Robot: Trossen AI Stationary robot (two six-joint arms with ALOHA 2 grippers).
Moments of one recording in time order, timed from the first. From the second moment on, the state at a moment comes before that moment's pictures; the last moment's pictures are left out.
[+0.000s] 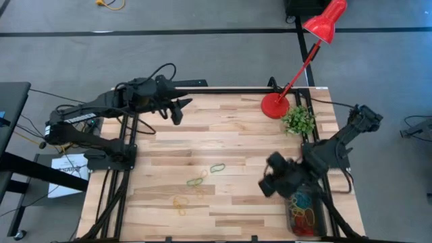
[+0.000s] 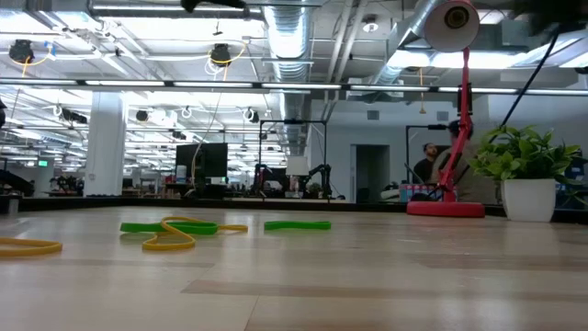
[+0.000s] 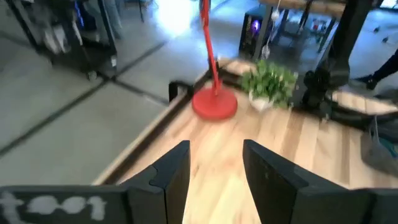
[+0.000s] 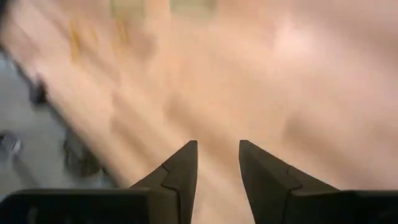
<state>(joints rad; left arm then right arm) 0.21 1.14 1.34 -0.57 -0.24 -0.15 0.65 1.37 1.20 -1.01 0.30 1.51</state>
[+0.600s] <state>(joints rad) 0.18 0.96 1.34 -1.11 -0.25 -0.39 0.09 1.36 1.20 -0.17 0.40 0.63</state>
